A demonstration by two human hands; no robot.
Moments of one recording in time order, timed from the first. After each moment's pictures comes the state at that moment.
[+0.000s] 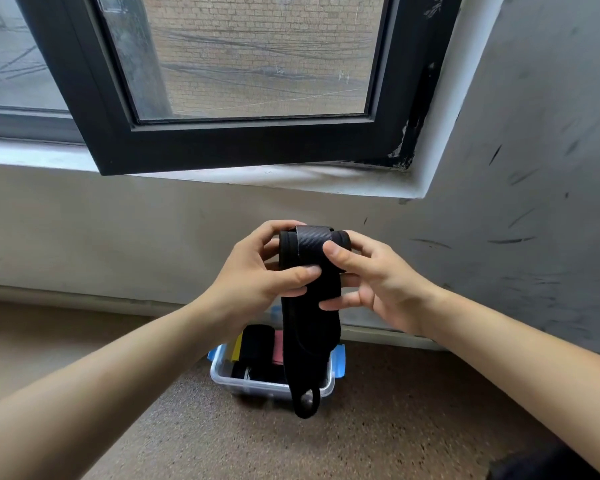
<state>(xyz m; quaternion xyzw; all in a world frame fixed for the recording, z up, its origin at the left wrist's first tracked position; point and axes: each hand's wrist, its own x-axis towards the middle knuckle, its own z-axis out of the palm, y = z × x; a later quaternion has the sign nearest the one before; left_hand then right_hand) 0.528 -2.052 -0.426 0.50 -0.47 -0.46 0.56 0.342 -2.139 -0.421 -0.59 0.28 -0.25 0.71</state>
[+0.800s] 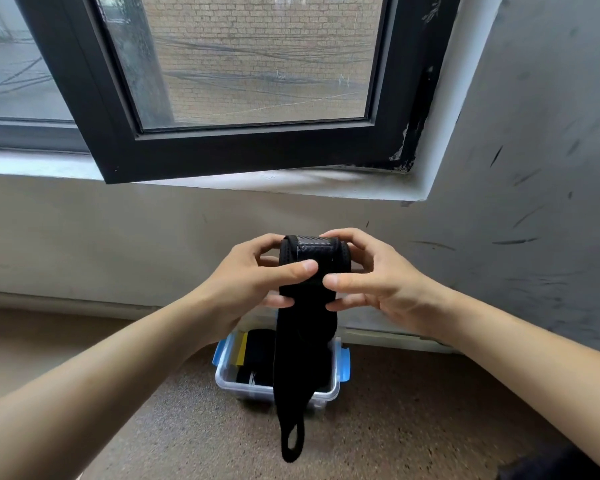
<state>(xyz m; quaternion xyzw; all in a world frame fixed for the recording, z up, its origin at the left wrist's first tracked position) 0.540 -2.050 -0.412 0.56 -0.46 -0.49 0.48 0.336 -2.144 -0.422 -0.65 0.26 -0.24 0.67</state>
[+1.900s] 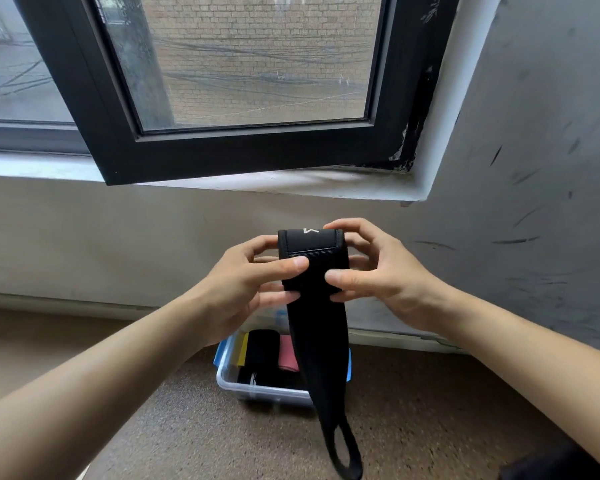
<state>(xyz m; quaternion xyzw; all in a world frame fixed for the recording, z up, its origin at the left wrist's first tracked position) 0.548 -2.054 -0.421 0.49 -0.40 -0.56 0.54 0.333 -2.148 -0.423 -0.68 0.24 -0.28 0.63</state>
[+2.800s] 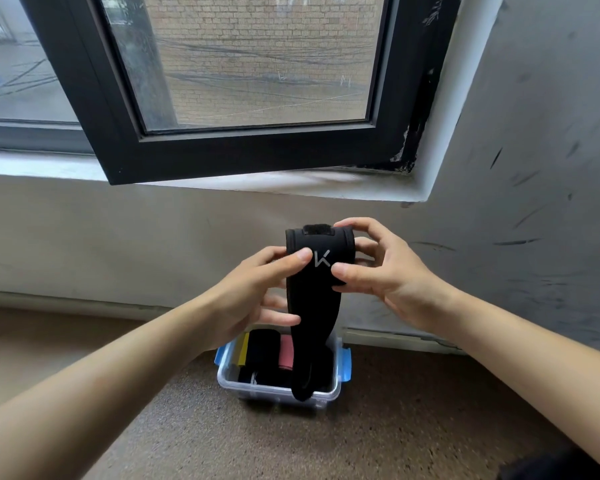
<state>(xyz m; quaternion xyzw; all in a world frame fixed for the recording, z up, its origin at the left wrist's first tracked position) 0.542 -2.048 -0.420 0.55 -0.41 -0.58 0.44 0.332 -2.151 -0.427 -0.65 0.26 -0.32 0.65</state>
